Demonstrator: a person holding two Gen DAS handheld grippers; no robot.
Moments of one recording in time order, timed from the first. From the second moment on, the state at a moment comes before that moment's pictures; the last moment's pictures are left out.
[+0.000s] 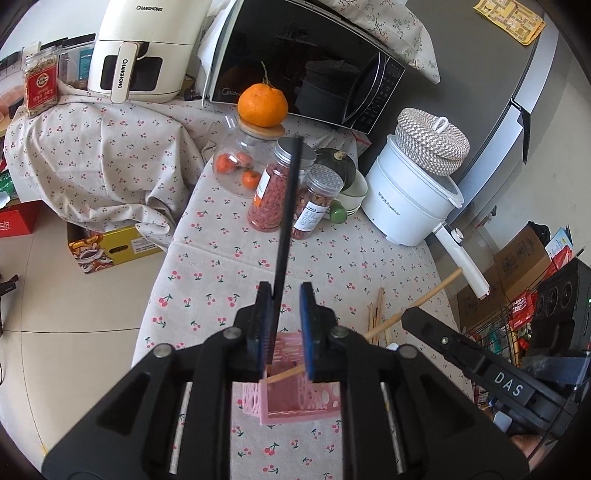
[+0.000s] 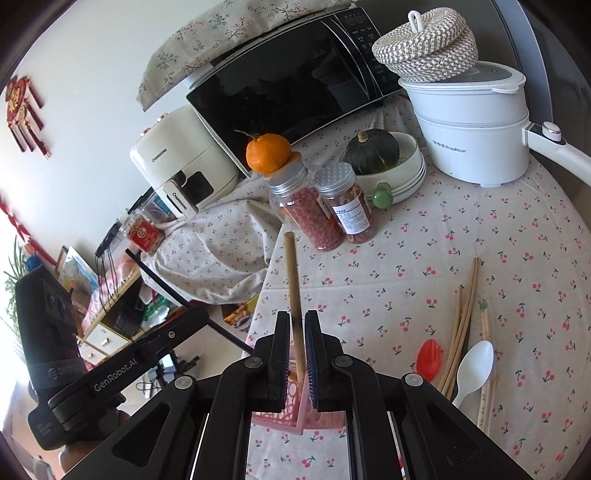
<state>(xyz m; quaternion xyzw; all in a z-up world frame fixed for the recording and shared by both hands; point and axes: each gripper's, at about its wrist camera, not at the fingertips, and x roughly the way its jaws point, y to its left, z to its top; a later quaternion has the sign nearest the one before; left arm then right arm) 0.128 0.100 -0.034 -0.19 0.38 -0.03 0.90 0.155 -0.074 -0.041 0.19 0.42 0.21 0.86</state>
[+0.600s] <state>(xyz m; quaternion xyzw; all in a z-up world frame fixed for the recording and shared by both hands) 0.087 0.070 -0.019 -0.09 0.39 -0.05 0.91 0.101 -0.141 0.000 0.18 0.38 0.20 0.89</state>
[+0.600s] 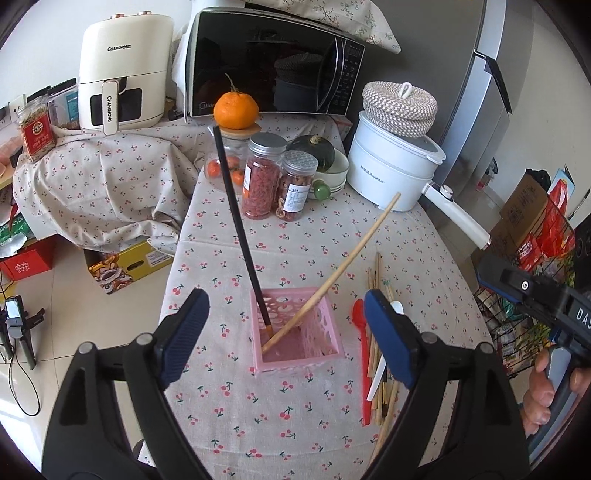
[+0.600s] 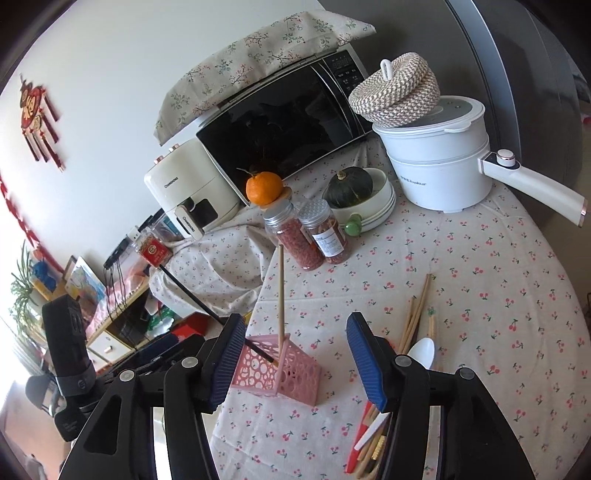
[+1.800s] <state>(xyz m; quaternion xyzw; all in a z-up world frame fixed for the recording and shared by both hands) 0.089 -0.066 -0.089 0.03 0.52 -0.12 0.84 0.081 -0.248 -0.066 0.08 0.49 0.02 0.87</state>
